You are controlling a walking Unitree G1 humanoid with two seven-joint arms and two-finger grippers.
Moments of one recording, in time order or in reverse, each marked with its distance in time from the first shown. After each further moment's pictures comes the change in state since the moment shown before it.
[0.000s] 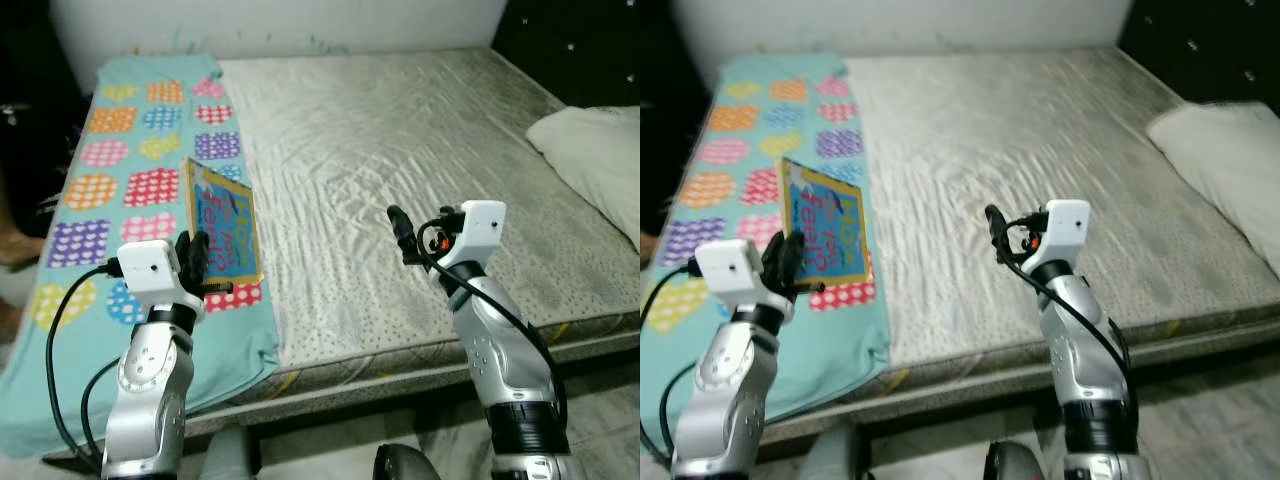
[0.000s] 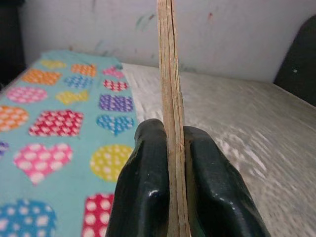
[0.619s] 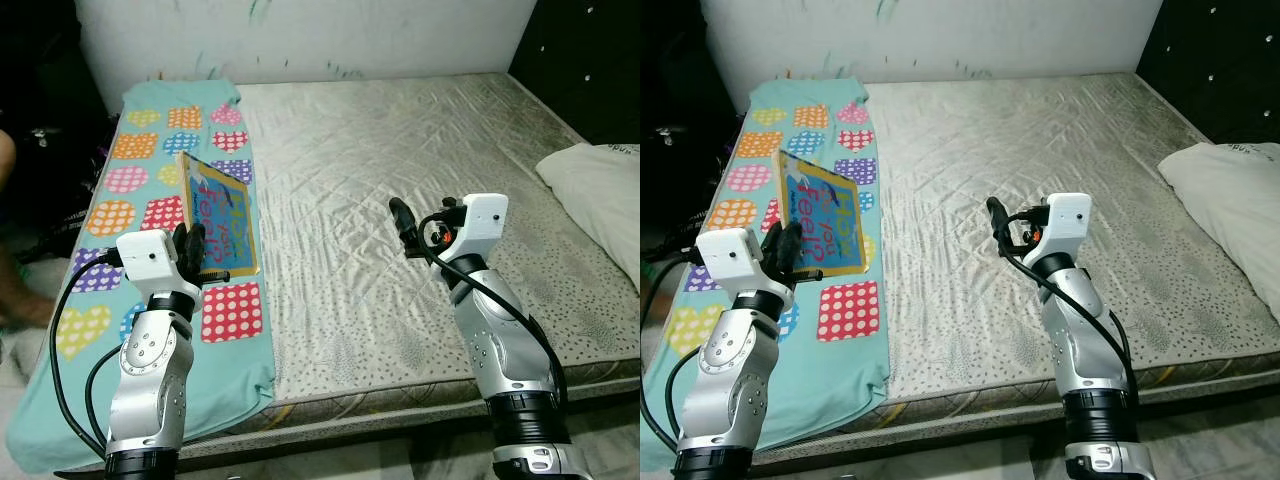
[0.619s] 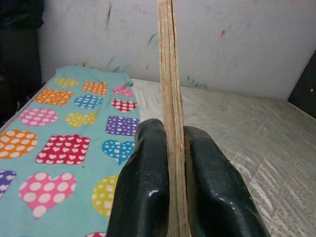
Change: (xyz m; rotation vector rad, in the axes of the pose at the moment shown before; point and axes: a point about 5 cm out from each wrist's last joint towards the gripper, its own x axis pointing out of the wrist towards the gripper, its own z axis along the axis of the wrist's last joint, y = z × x) left arm 0.013 0.008 -0.004 -0.015 0.001 0.026; right arm 0.004 -0.004 0.002 -0.021 -0.024 0.005
